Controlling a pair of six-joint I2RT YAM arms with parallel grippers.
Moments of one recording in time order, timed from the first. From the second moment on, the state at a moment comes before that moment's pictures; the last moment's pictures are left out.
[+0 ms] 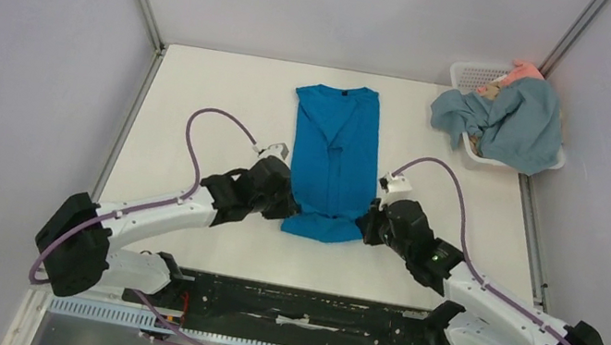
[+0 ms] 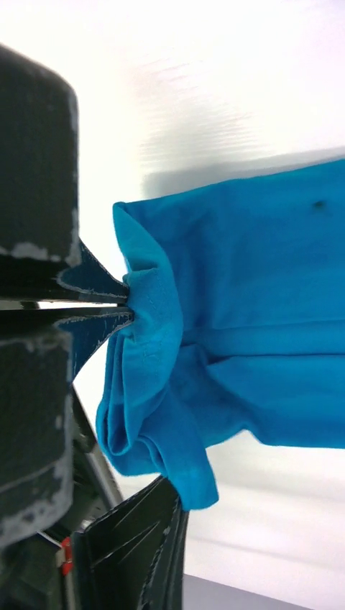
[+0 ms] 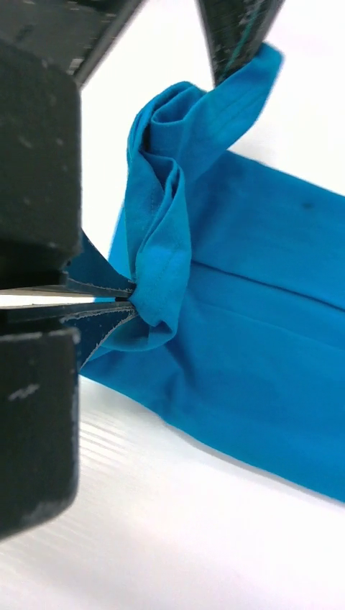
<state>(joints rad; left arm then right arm) -0.87 1.23 0.74 -0.31 -0.11 -0.94 0.76 0.91 0.42 -0.10 0.09 0.44</state>
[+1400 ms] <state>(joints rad) -0.47 1.86 1.35 -0.34 0.07 -0.75 0.44 1.58 0.91 0.16 0.15 0.30</state>
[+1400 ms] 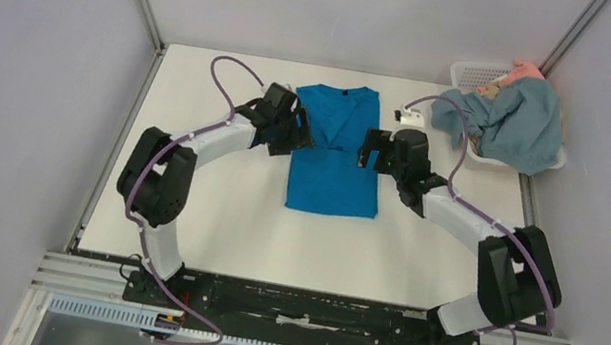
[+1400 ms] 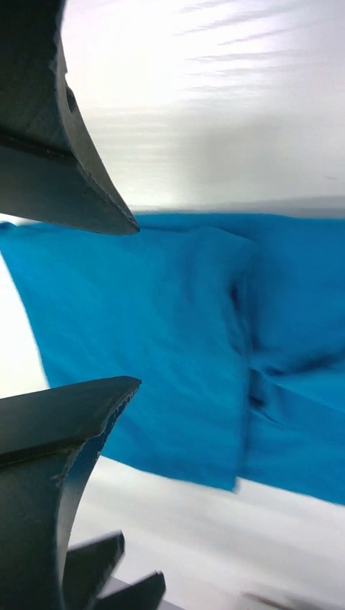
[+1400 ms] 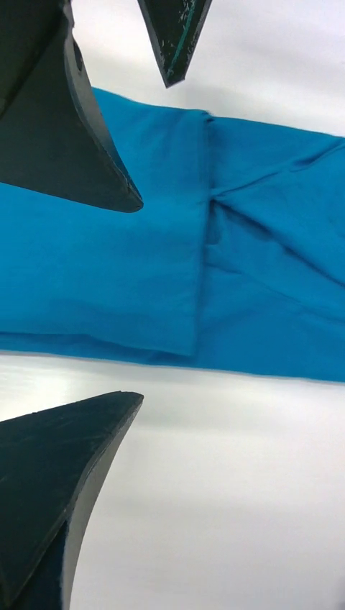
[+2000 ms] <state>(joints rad) -0.52 1.65 0.83 -0.14 0.24 -0.82 0.44 1.24 0.40 0.17 0.06 0.44</state>
